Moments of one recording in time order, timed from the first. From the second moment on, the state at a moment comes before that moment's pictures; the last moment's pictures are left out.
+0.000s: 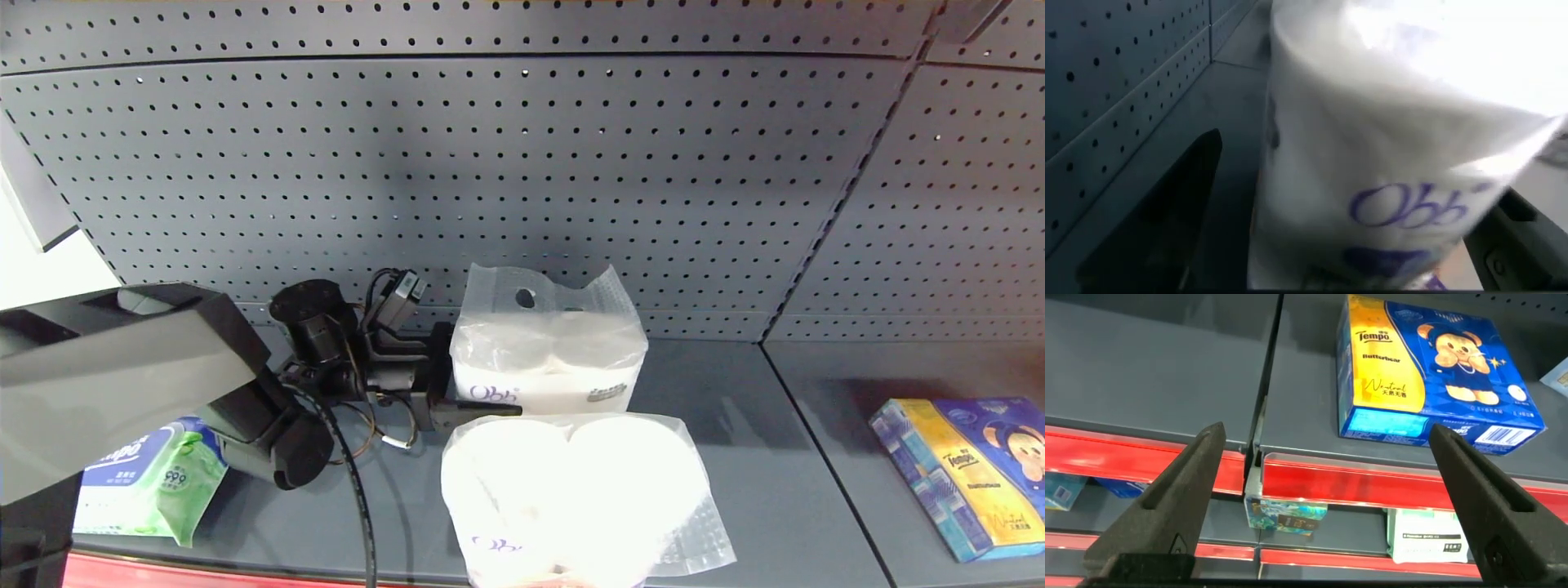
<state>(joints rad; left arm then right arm) -0.35 2.23 -0.82 -1.57 -1.26 -0.18 -0.09 0.12 -0.02 0.05 0.04 -0.19</state>
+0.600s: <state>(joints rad) -0.31 2.10 -0.71 -1.57 -1.26 -0.22 -0.09 0.12 -0.02 0.05 0.04 -0.18</state>
